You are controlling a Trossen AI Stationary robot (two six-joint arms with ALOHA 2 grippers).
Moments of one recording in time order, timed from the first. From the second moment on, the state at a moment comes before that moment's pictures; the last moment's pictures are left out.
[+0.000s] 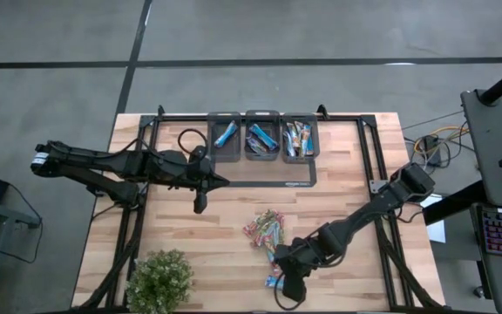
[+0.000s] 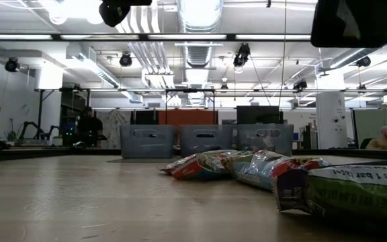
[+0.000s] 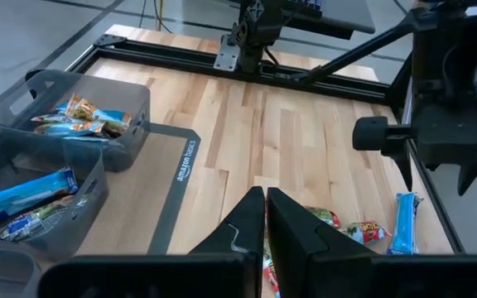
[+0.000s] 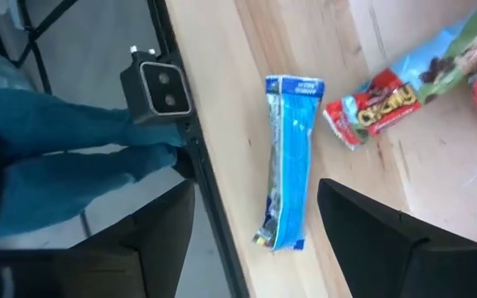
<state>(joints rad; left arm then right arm) -0.11 1.05 0.99 -0.34 -0.15 -0.22 0.57 1.83 1.39 -0.56 -0.15 1.02</state>
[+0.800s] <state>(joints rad) -0.11 1.05 0.99 -0.34 -0.15 -0.22 0.53 1.83 1.39 -0.66 -0.13 1.14</state>
